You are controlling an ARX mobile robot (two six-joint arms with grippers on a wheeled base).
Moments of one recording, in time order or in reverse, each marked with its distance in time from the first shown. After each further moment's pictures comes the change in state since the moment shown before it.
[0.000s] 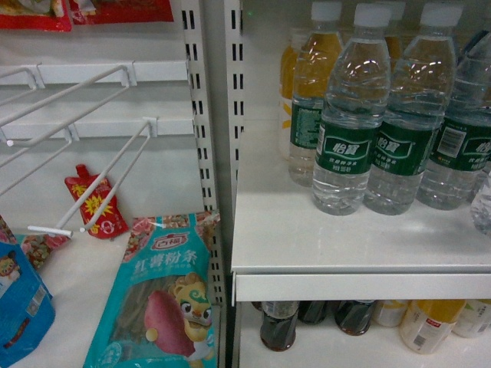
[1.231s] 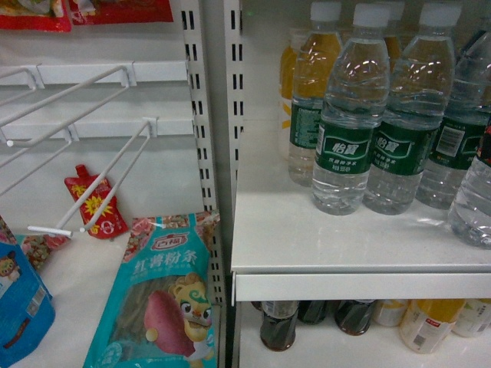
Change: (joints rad) left arm 0.000 0.000 0.000 0.000 0.000 0.000; right arm 0.025 0.141 0.121 -0.065 0.034 0.017
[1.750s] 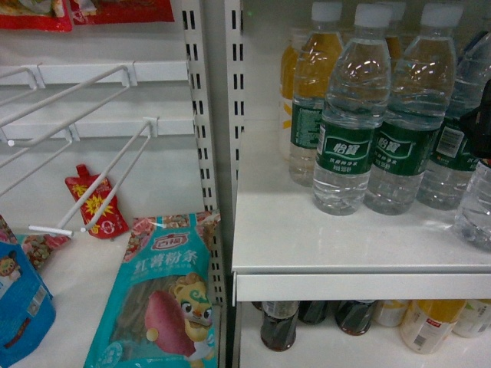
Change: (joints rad) left arm 0.000 0.000 0.000 0.000 0.000 0.000; right arm 0.005 0.000 0.034 0.018 -0.016 0.002
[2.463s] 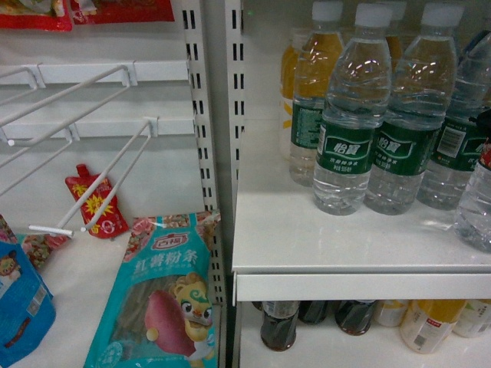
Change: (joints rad) left arm 0.000 0.000 0.000 0.000 0.000 0.000; right arm -0.033 -0.080 -0.037 -0.038 -0.027 -0.051
